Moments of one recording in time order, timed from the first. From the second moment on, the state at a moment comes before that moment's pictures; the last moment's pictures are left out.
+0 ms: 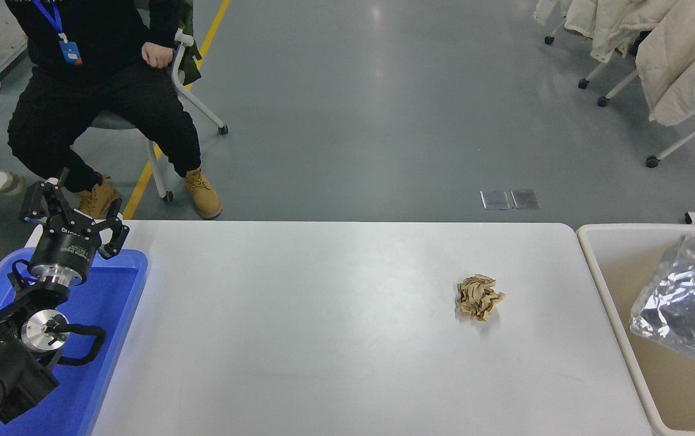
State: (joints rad) left arm -0.65 0.37 -0.67 -0.24 -0.08 -0.64 -0.64; right arm 1.15 -1.71 0.01 1.43 -0.91 0.84 0.14
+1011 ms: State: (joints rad) left arm -0.65 0.37 -0.67 -0.23 -0.08 -0.64 -0.64; right arm 0.91 -1.12 0.03 0.60 -0.72 0.67 0.14
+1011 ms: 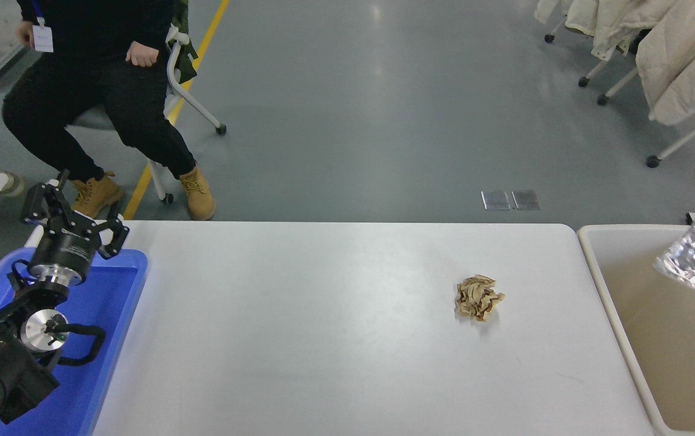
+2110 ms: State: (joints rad) left arm -0.65 0.37 -0.67 -0.23 -0.08 -0.64 -0.64; right arm 0.60 -0.27 0.05 -0.10 -0.23 -0.04 0.15
